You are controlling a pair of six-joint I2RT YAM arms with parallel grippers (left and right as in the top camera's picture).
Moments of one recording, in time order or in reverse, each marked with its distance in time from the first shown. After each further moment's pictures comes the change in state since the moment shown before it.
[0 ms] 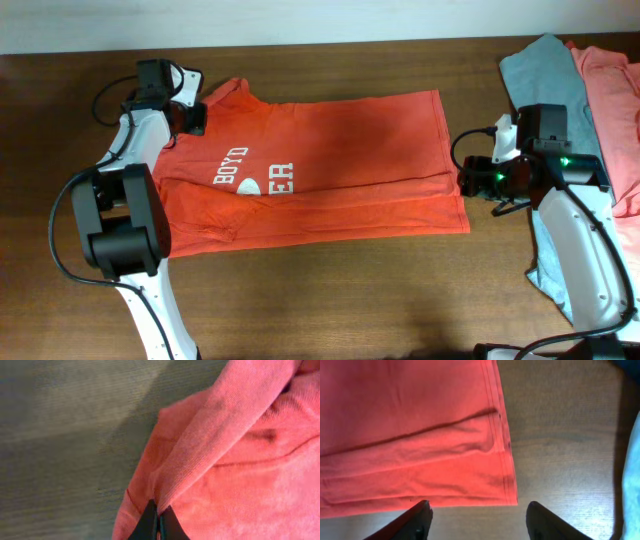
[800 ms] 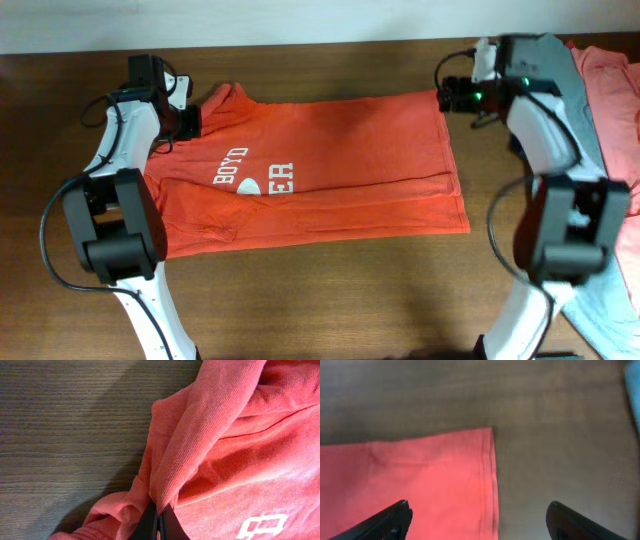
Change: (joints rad) left arm 0.019 -0.029 0.077 -0.283 0.026 -0.177; right arm 0.011 0.683 0.543 0.345 -0.055 -0.084
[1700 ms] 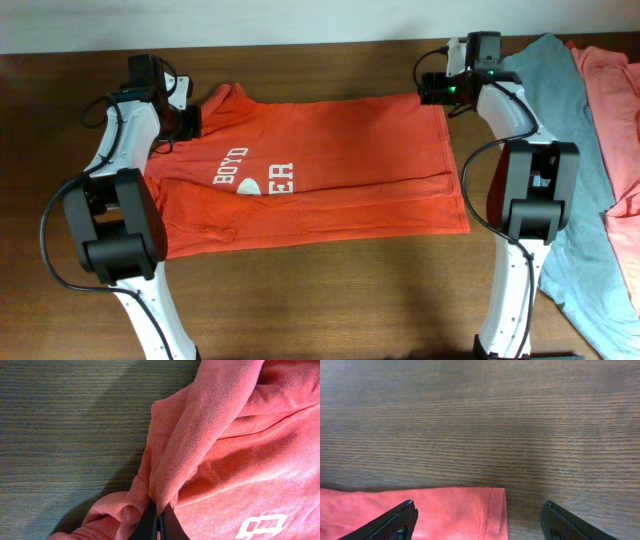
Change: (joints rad) left arm 0.000 0.000 0.000 -0.001 0.000 -0.003; right arm 0.032 0.339 0.243 0.098 -0.018 -0.021
